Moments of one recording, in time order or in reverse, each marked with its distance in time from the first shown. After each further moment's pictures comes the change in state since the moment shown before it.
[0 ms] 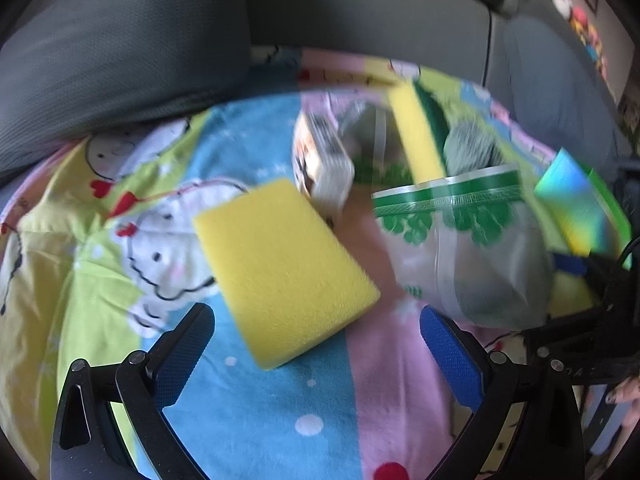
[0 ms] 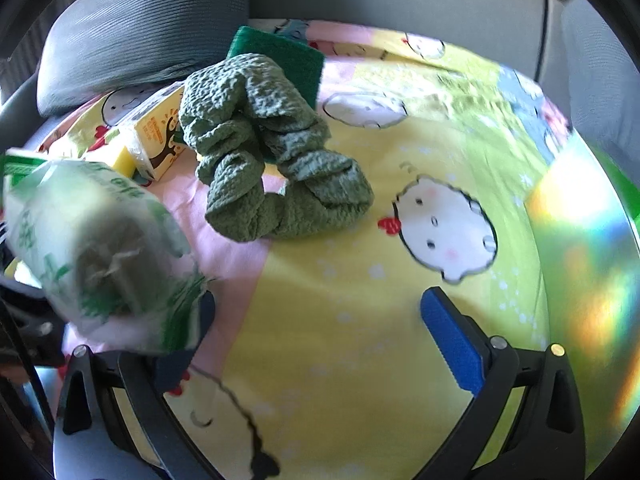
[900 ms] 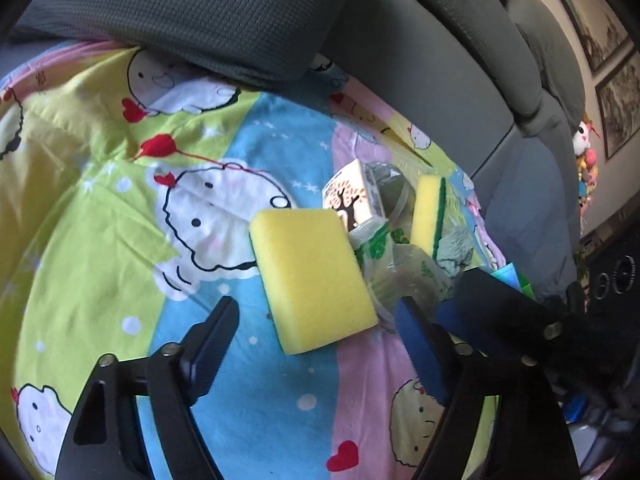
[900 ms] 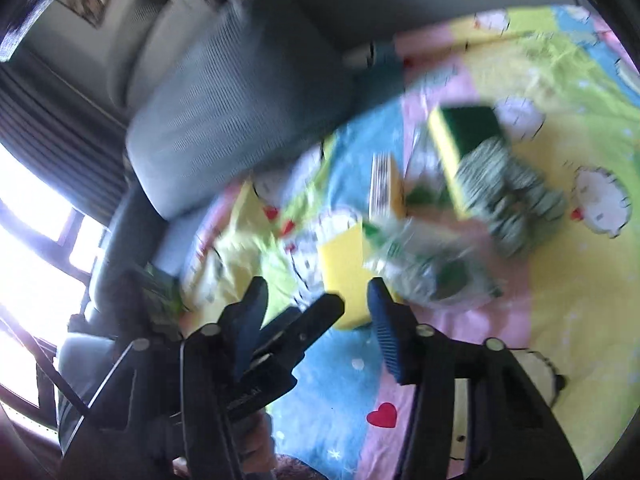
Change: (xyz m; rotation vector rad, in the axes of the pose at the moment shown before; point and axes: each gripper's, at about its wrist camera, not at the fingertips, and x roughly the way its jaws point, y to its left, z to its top) left arm -0.018 0.071 -0.001 -0.399 0.020 -0.272; right arm -0.053 0.103 0.057 0.355 0.008 0.504
